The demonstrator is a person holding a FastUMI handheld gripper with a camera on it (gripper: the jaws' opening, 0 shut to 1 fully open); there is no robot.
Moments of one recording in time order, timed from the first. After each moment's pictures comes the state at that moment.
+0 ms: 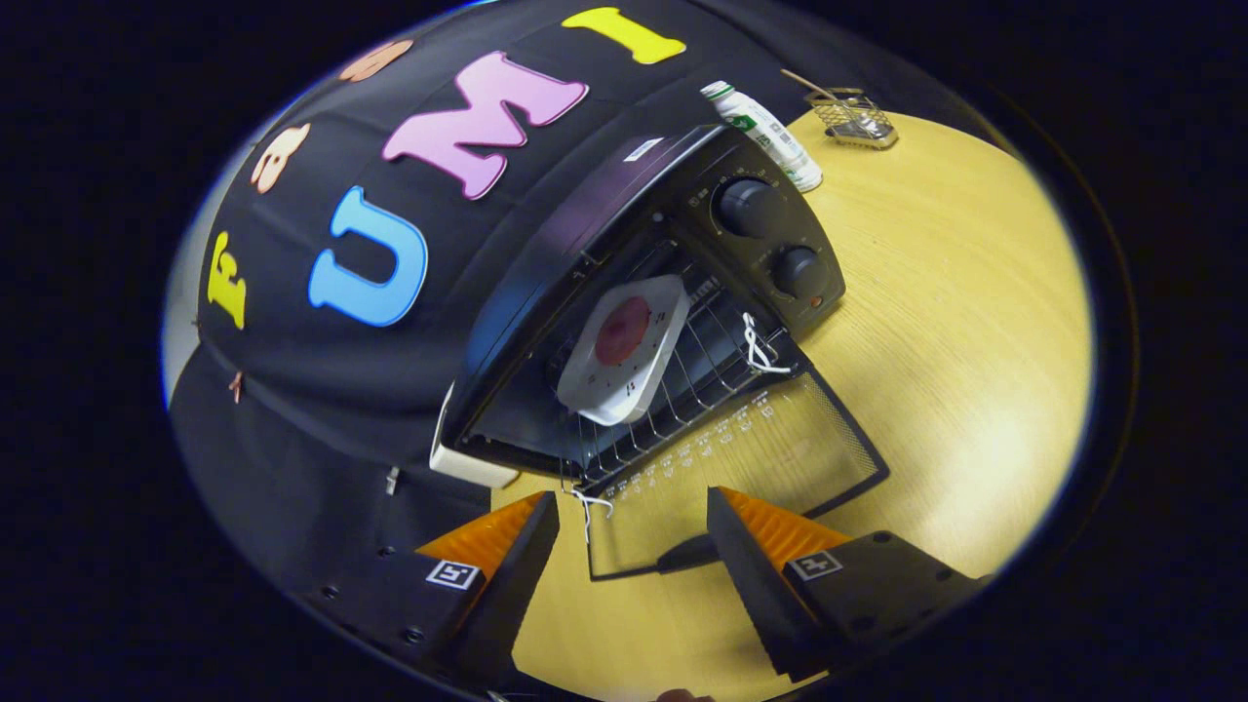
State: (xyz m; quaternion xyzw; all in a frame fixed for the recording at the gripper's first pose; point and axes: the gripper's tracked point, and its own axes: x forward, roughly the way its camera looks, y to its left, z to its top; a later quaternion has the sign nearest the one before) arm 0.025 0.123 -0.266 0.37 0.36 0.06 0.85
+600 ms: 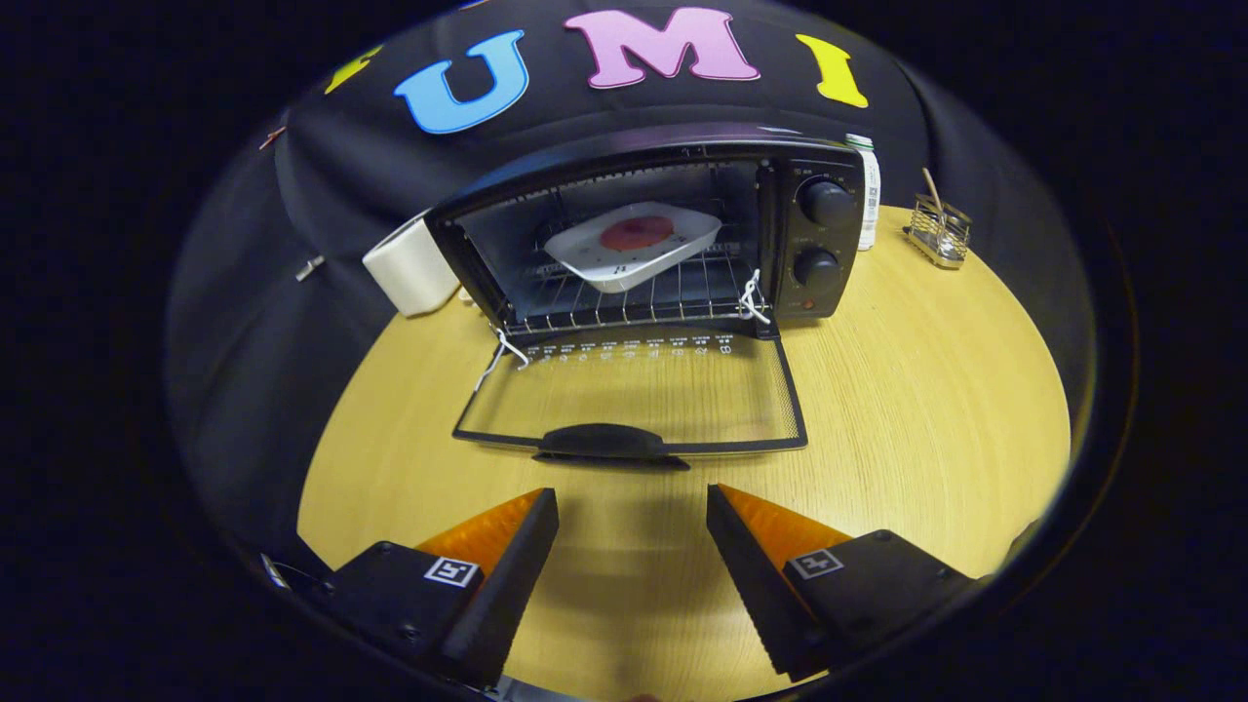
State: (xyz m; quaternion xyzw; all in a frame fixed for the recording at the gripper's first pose) arm -0.047 0.112 -0.332 0.05 0.42 0.08 0.90
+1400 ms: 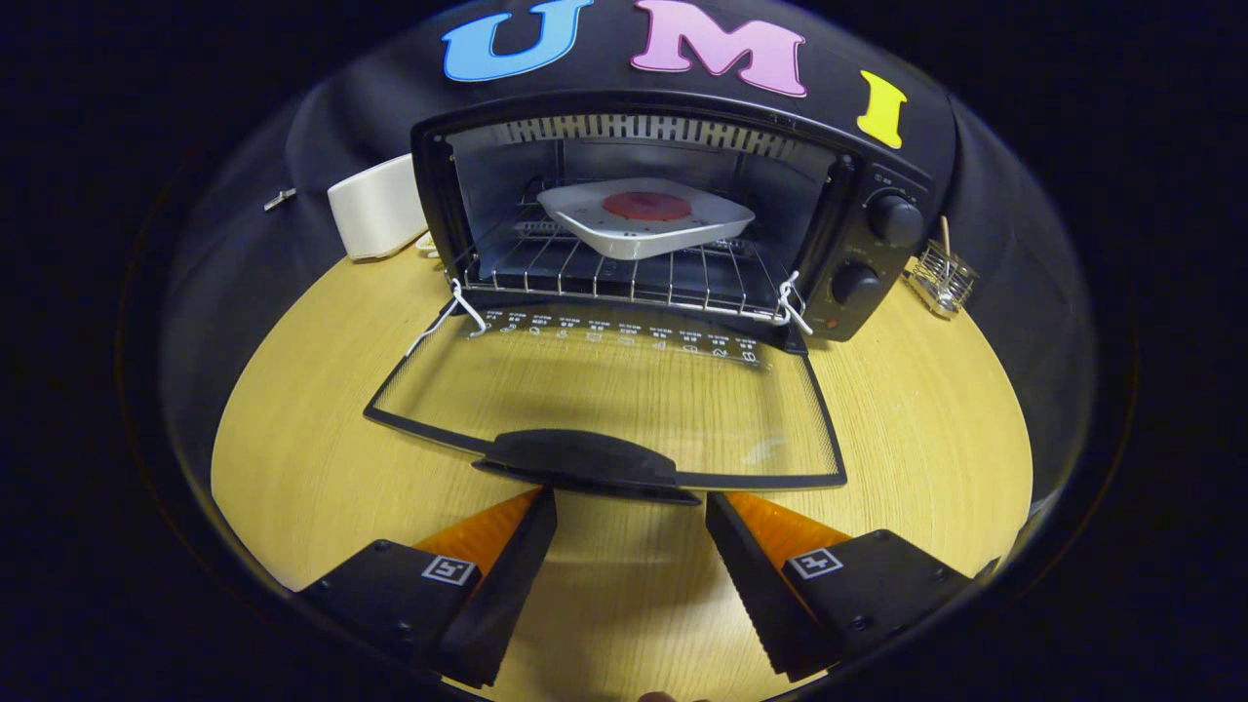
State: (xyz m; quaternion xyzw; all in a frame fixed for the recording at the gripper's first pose) arm -0.008 0.117 -0.380 -0.06 0.41 0.04 0.91
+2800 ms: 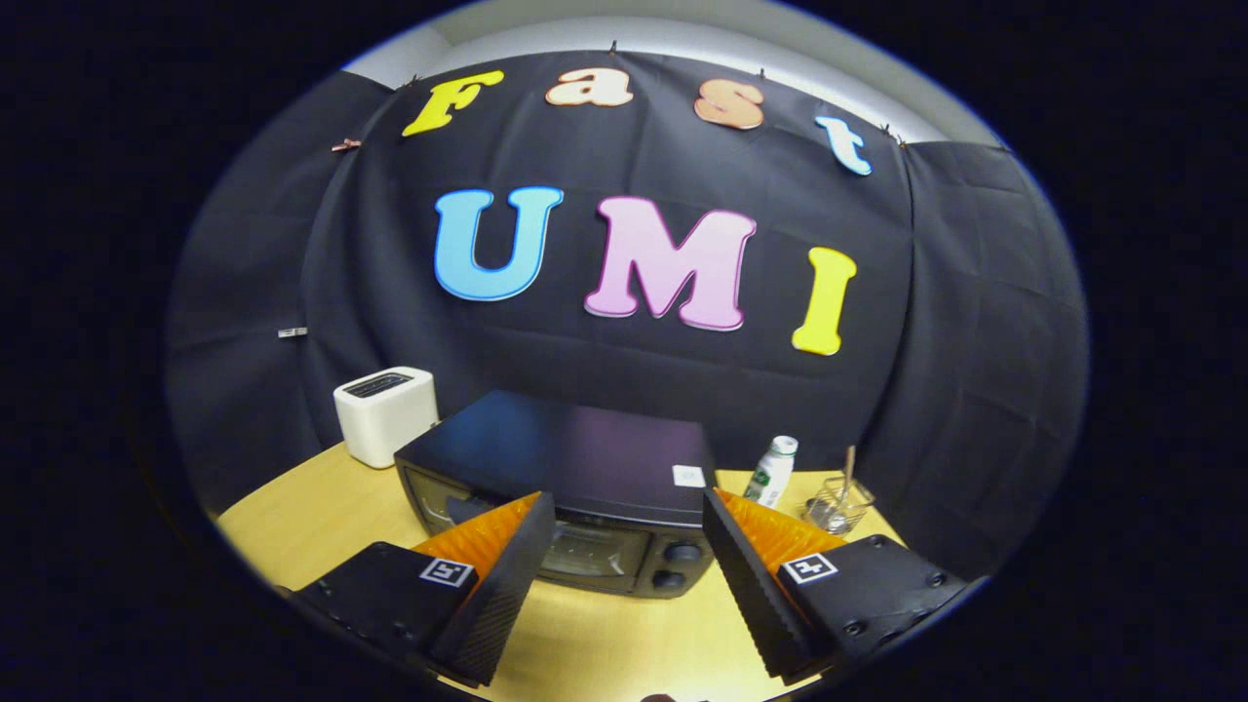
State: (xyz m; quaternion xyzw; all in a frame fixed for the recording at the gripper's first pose) arm -0.011 0.035 -0.104 -0.08 0.08 0.03 0.99
